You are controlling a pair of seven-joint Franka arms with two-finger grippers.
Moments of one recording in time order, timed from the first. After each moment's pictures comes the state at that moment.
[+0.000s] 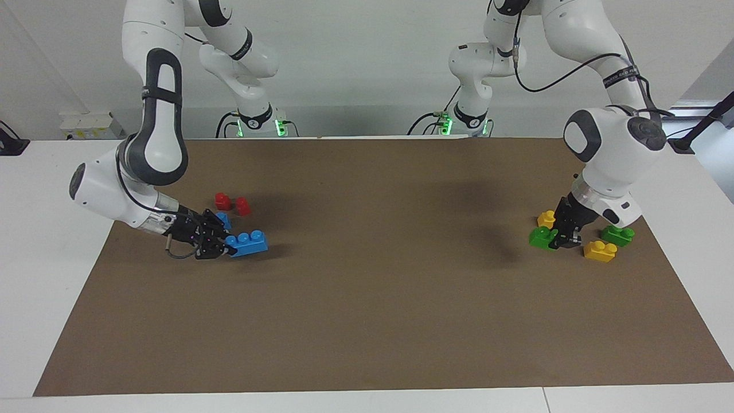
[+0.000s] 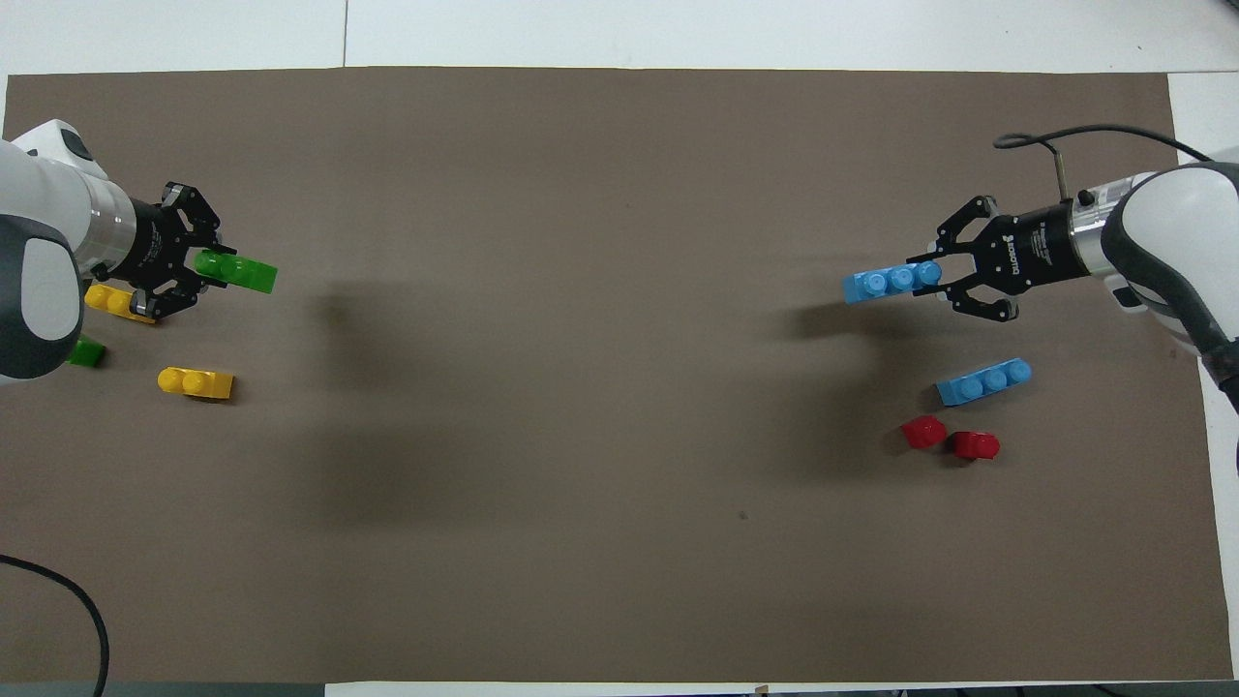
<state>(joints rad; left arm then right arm) -0.06 0.18 0.05 -1.81 -0.08 2.06 -1.21 -0.12 0.33 0.02 -1.76 0.65 1.91 1.01</state>
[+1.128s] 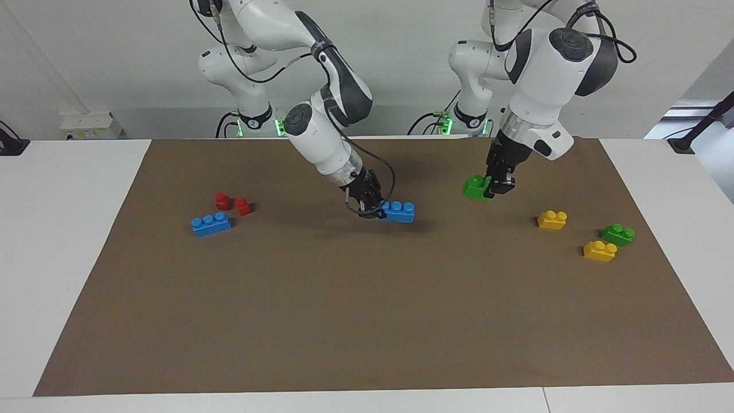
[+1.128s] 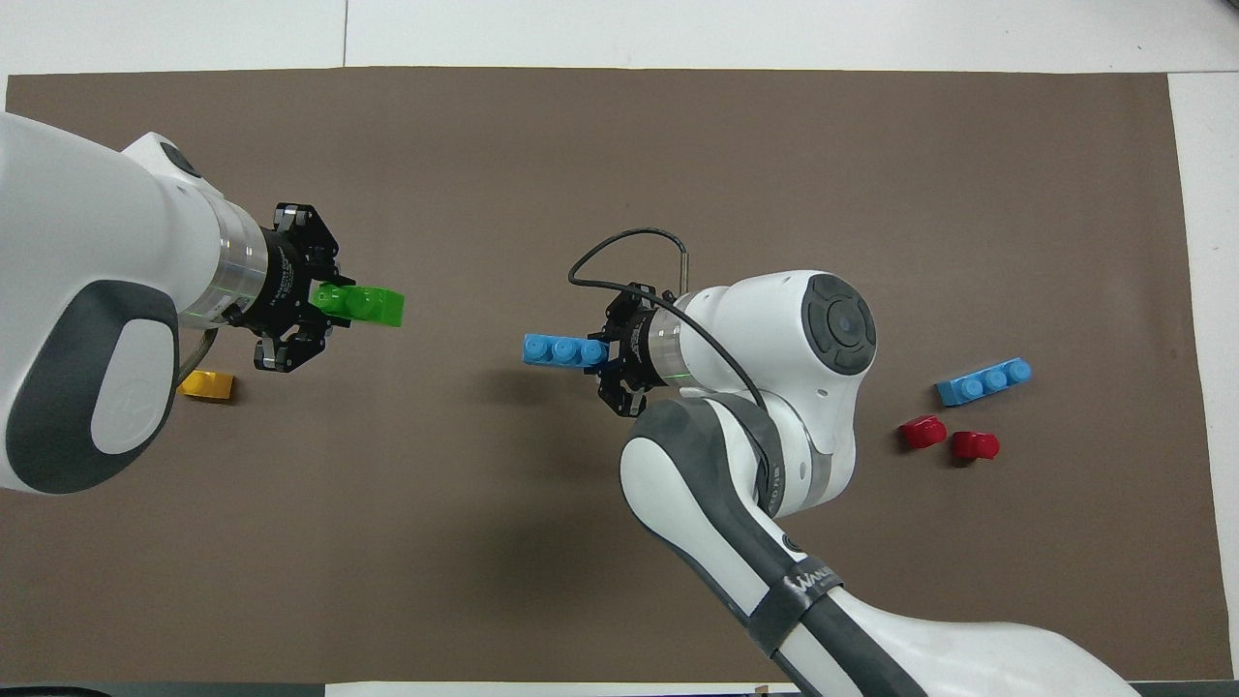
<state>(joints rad) -0.34 0.00 0.04 -1.79 -0.08 1.87 -1.65 0.56 0.26 0.02 -1.95 0.65 2.45 1.81</state>
